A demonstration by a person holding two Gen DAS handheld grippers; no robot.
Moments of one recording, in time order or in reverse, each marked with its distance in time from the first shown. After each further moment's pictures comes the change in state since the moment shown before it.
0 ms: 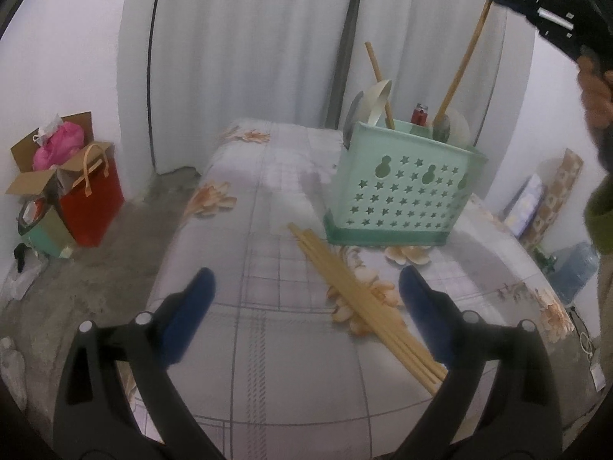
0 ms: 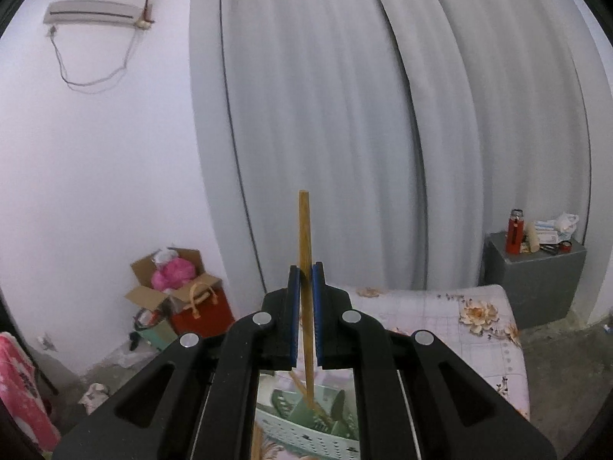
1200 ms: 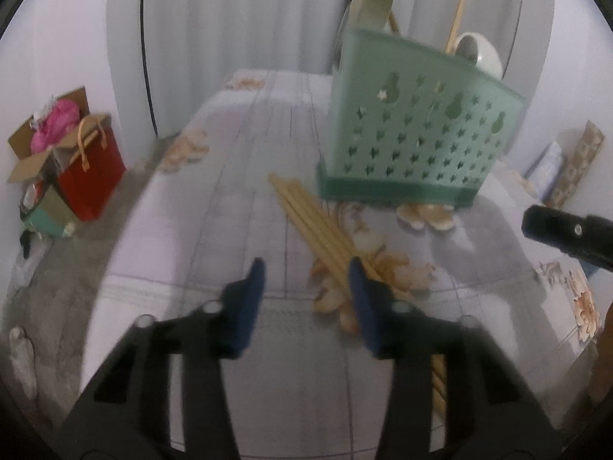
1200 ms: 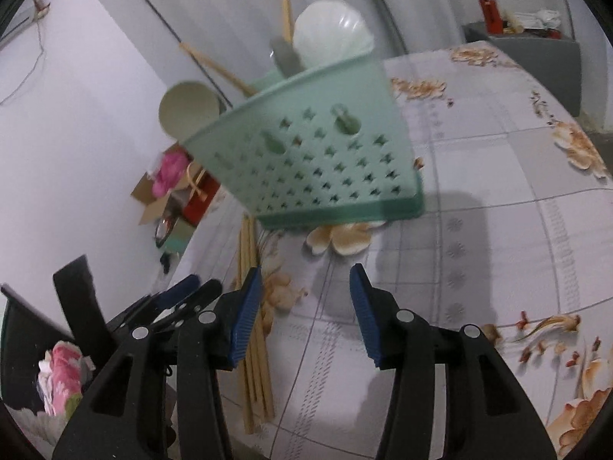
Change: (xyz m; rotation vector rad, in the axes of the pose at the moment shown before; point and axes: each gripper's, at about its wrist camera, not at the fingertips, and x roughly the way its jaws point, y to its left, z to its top) left arm 0.073 -0.029 -0.015 0.011 0.188 0.055; right arm 0.007 -0.026 -0.225 0.368 0.535 0.046
